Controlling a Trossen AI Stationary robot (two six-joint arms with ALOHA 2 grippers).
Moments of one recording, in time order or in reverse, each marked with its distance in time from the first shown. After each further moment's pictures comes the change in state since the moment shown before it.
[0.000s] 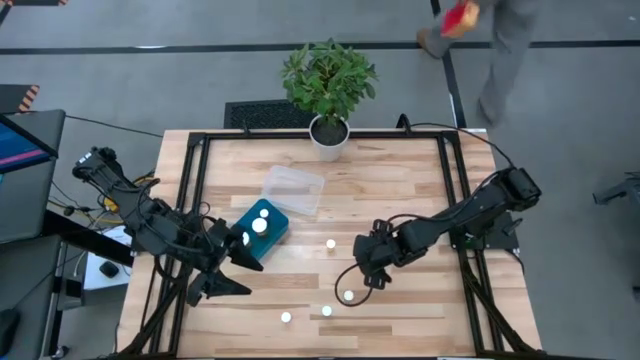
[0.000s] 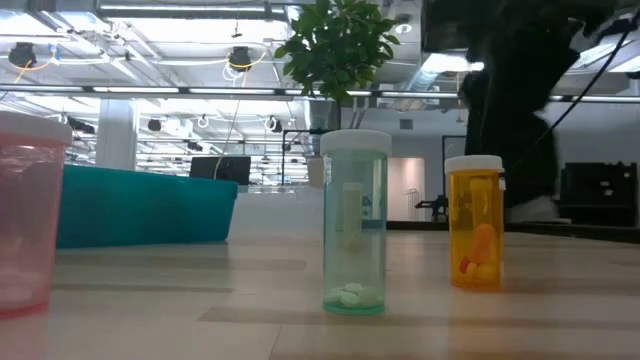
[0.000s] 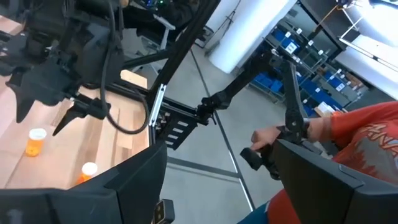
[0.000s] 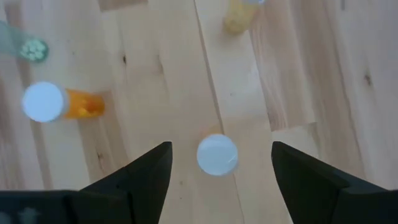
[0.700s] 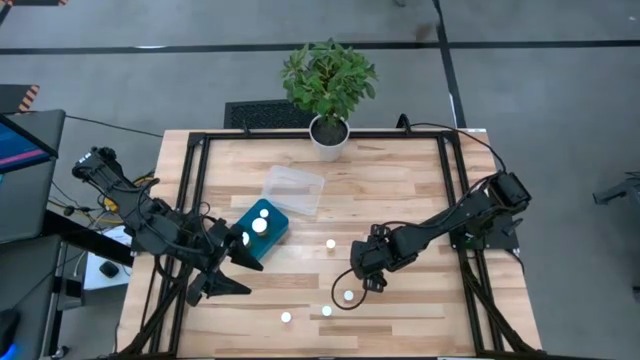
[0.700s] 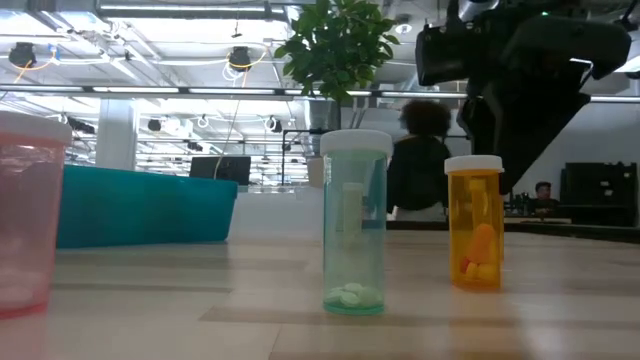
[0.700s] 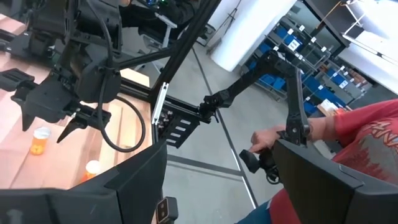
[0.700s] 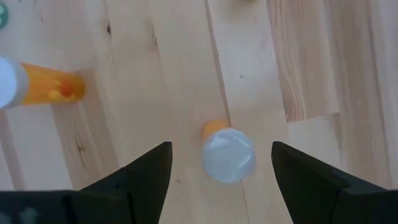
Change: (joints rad) left arm 0.000 -0.003 0.000 -0.015 0.000 0.007; right arm 0.001 0.087 0.000 0.002 -0.030 -0.012
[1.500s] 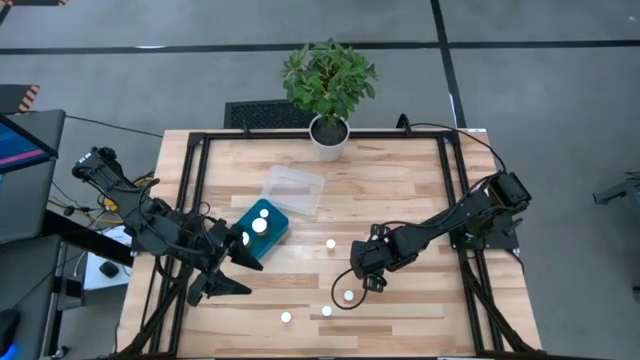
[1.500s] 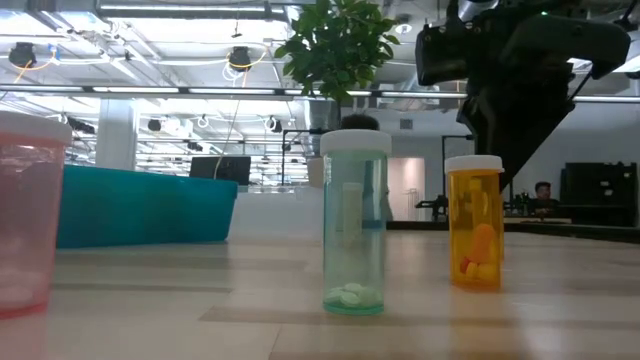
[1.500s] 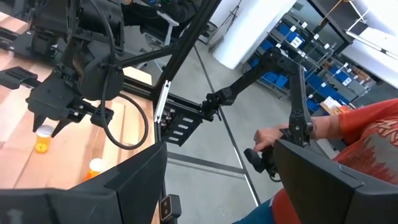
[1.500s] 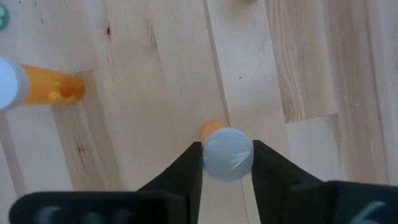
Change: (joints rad) left arm 0.000 0.000 0.000 -0.013 -0.001 0.005; right arm 0.000 -0.001 0.000 0.000 0.000 0.002
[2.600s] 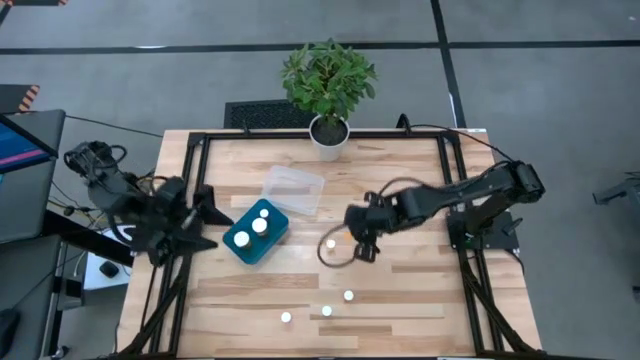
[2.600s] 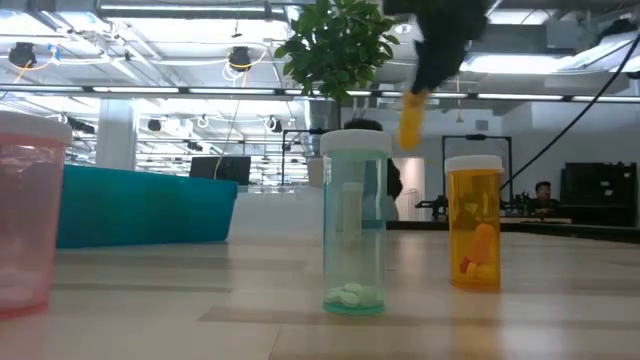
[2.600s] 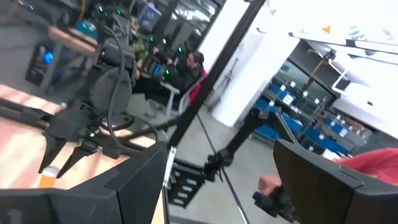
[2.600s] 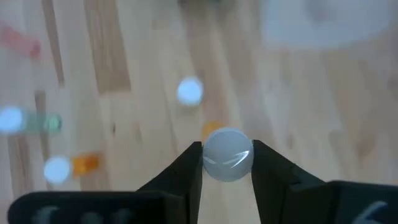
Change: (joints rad) left arm -0.002 -0.257 0.000 -0.003 -0.147 0.133; right arm -0.198 -0.151 0.191 -0.099 0.004 -0.187
